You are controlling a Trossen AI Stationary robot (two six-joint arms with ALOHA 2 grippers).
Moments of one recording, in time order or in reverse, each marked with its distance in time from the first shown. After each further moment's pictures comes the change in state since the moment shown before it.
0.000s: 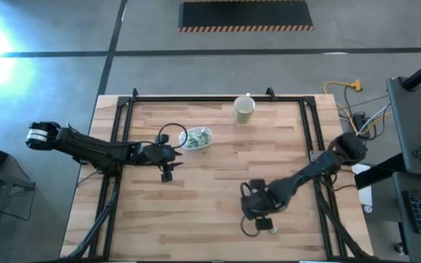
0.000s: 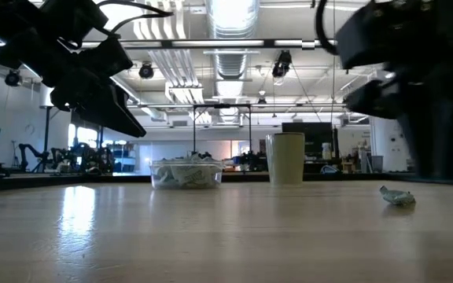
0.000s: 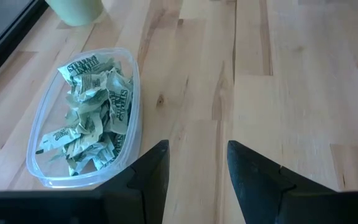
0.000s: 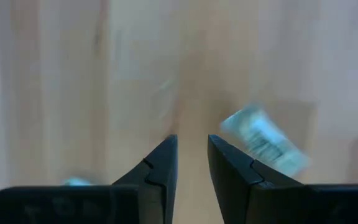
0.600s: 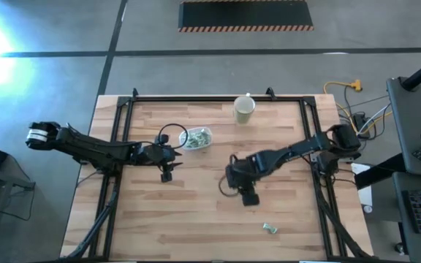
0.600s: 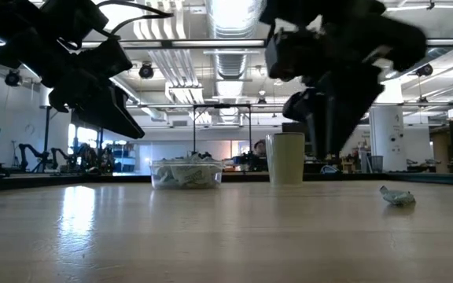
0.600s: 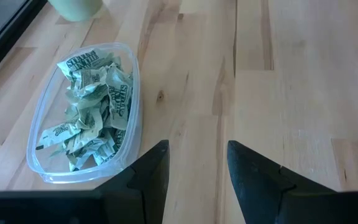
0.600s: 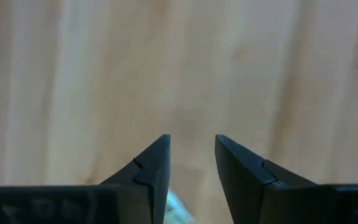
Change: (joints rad) left arm 0.000 0.000 0.003 -0.020 0.000 0.000; right arm -0.334 0.000 0.058 0.031 -0.197 -0.345
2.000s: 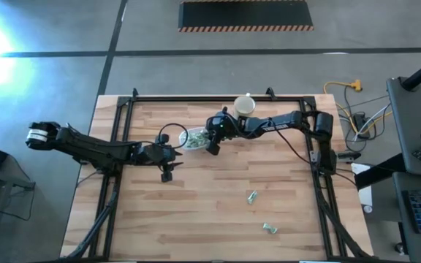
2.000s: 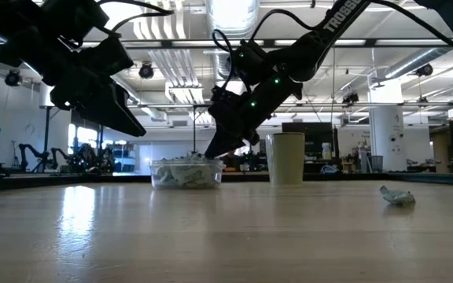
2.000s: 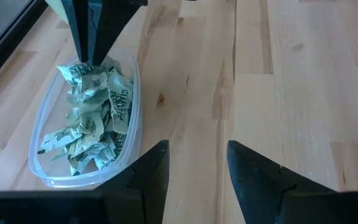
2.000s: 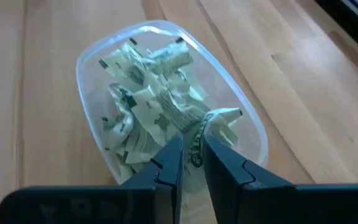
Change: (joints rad) left arm 0.000 0.000 0.010 -0.005 0.000 0.005; right arm -0.442 0.223 0.056 0.711 0.158 -0.022
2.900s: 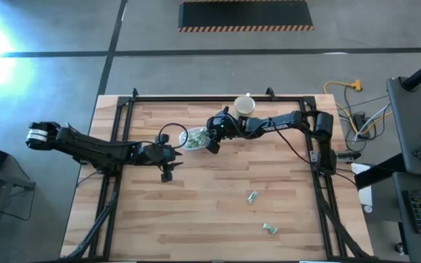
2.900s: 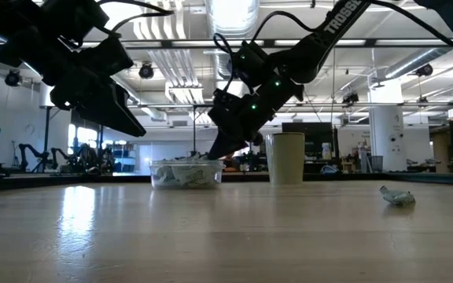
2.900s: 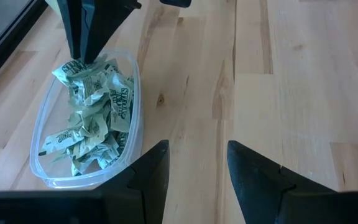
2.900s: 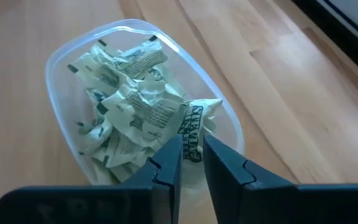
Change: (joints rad) left arm 0.000 0.000 0.000 0.000 0.000 0.000; right arm -0.002 0.000 -0.016 0.026 0.068 0.015
